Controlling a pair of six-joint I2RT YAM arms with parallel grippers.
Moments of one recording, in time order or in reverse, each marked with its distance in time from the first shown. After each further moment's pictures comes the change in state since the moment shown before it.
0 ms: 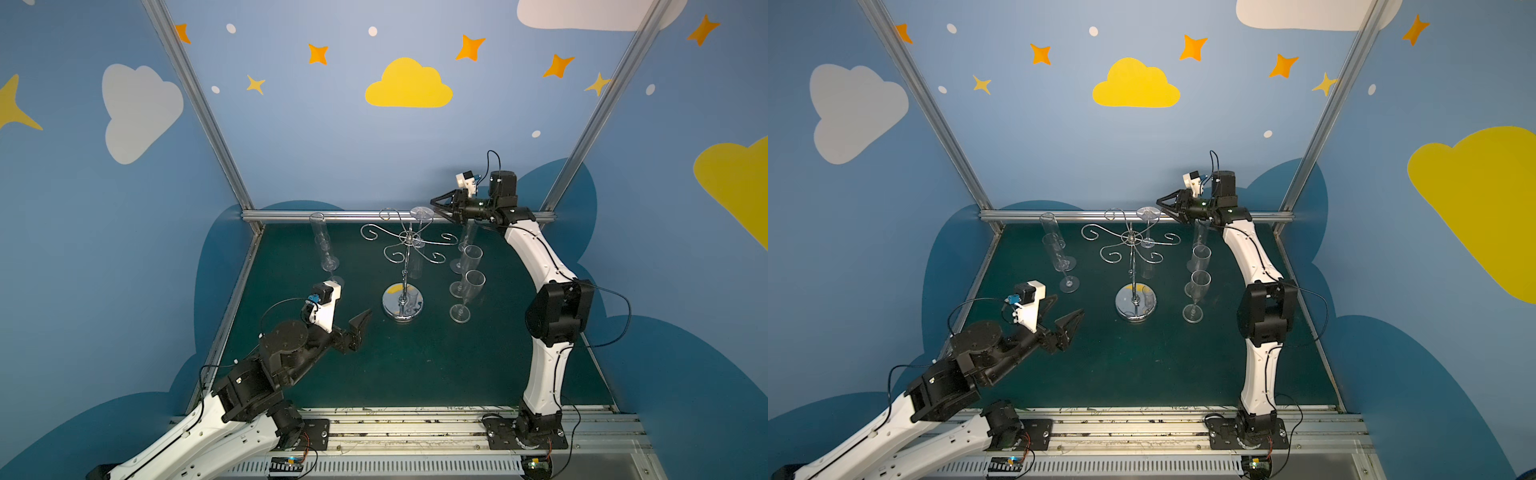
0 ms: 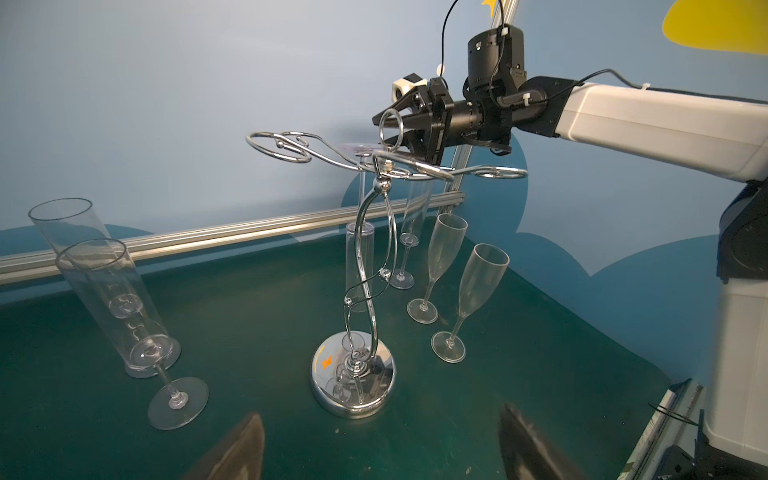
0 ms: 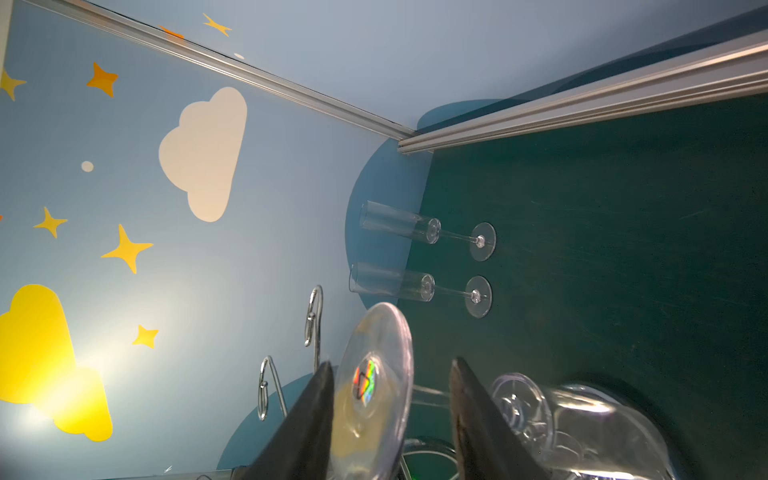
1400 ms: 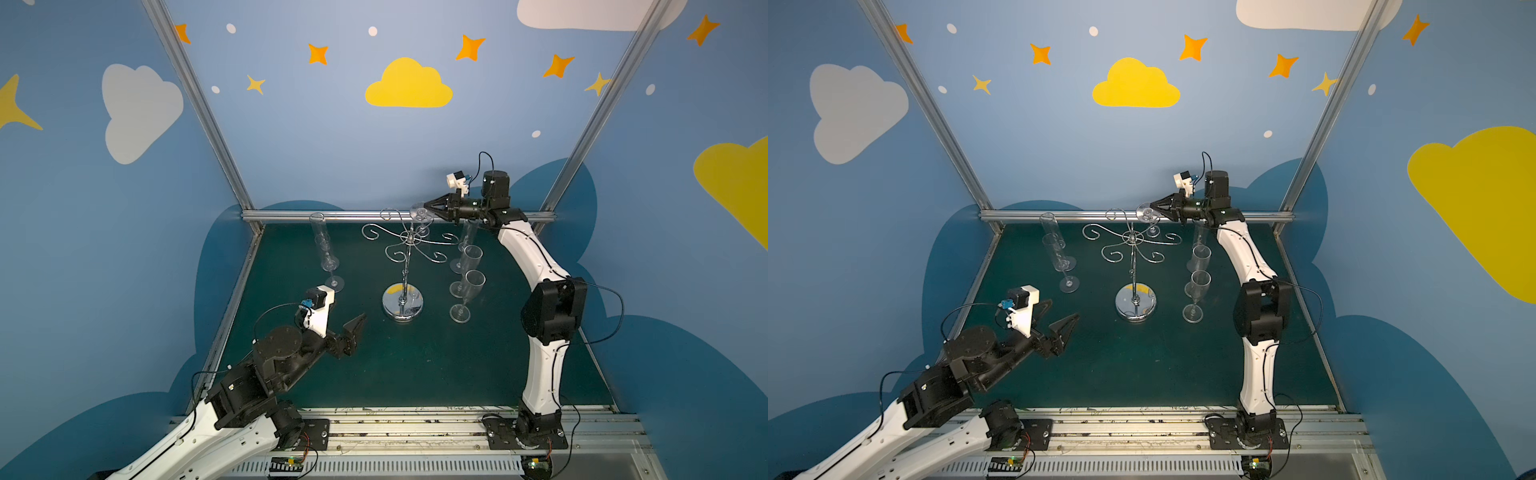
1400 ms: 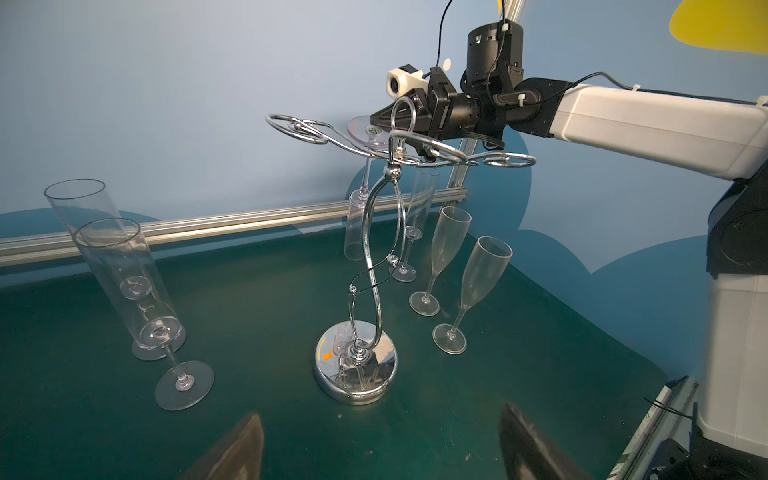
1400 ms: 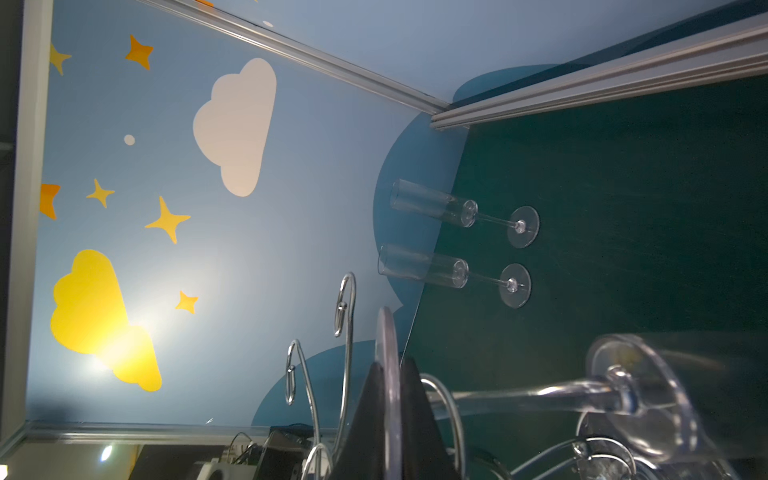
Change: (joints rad) left arm 0.000 -0.060 -0.015 -0.053 -0.005 -0.019; right arm 0.031 0.029 0.002 0.098 -0.072 0.084
